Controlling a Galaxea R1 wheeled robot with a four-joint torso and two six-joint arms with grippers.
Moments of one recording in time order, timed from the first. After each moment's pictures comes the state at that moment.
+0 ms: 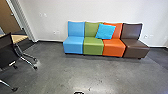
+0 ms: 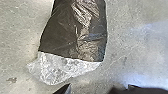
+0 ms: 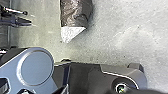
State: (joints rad) left arm 0.83 2.76 -2.48 -0.47 0.49 0.23; right arm -1.10 2.05 -1.37 0.03 -0.22 0.10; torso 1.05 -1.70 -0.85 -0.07
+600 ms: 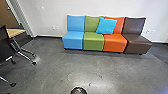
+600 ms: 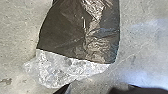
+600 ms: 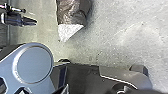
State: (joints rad) left arm 0.80 2.80 -2.56 -0.47 0.52 0.23; right arm -1.07 2.07 -1.36 0.03 -0.23 0.10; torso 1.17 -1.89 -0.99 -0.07
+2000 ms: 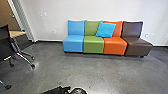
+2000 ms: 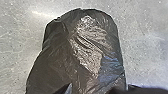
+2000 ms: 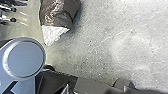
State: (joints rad) left arm 0.66 2.93 -2.71 -0.46 0.58 0.21; right arm -1.03 2.02 -1.35 0.03 -0.30 0.12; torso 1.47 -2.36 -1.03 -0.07
